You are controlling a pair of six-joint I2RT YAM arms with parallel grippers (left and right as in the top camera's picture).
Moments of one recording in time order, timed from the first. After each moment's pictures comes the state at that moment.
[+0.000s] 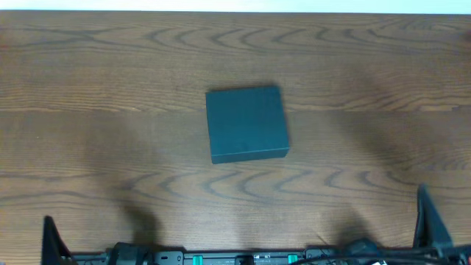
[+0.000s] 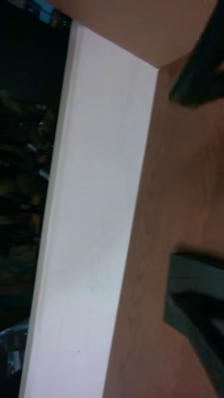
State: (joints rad) left arm -0.17 0.31 1.43 -1.21 -0.41 0.04; right arm 0.42 0.48 1.56 -1.16 0.29 -0.05
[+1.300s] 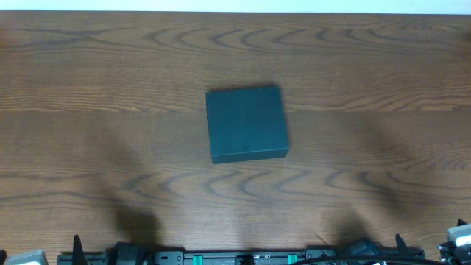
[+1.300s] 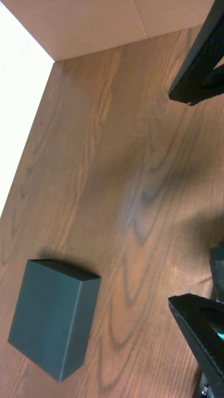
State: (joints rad) left arm -0.17 0.31 1.43 -1.54 -0.41 0.04; right arm 0.42 0.46 1.56 -1.69 0.30 -0.04
